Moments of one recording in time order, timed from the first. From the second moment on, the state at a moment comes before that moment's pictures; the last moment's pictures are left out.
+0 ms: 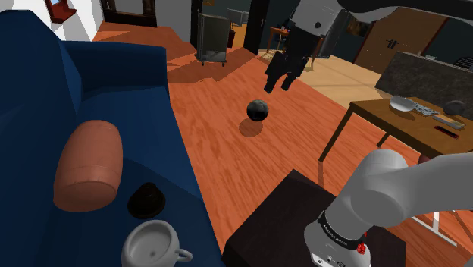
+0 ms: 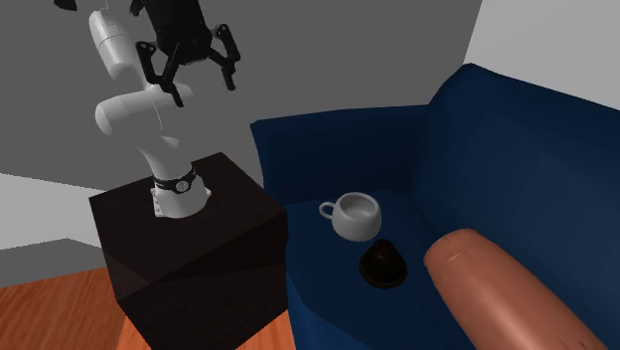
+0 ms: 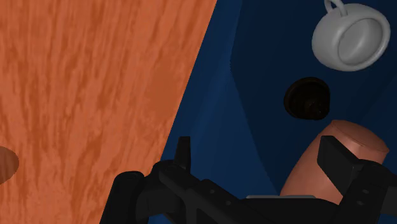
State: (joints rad) arm 0.01 -0.79 0.02 -2.34 0.11 1.70 0.08
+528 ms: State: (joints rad) arm 0.03 -0.70 0.09 -2.43 0.16 1.88 0.14
